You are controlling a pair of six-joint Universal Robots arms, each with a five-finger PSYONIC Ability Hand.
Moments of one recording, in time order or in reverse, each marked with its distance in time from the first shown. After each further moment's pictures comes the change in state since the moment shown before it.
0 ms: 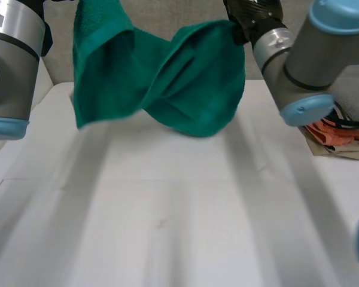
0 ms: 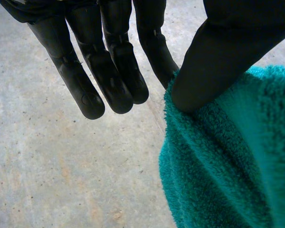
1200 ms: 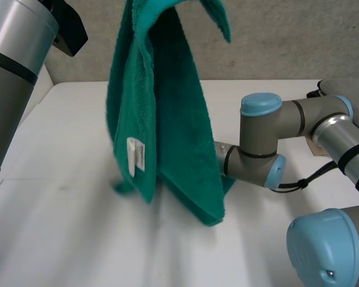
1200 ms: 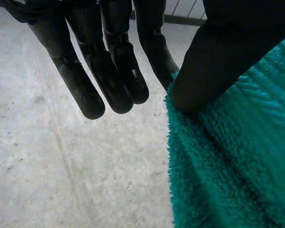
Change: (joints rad) left arm -0.190 0.249 -0.142 -0.042 0.157 -0.095; right arm 0.068 0.431 -0.104 0.273 -0.704 0.015; left_hand 0.000 0.001 0.001 0.000 0.000; right_hand -0.060 -0.086 -0.113 -0.123 -0.089
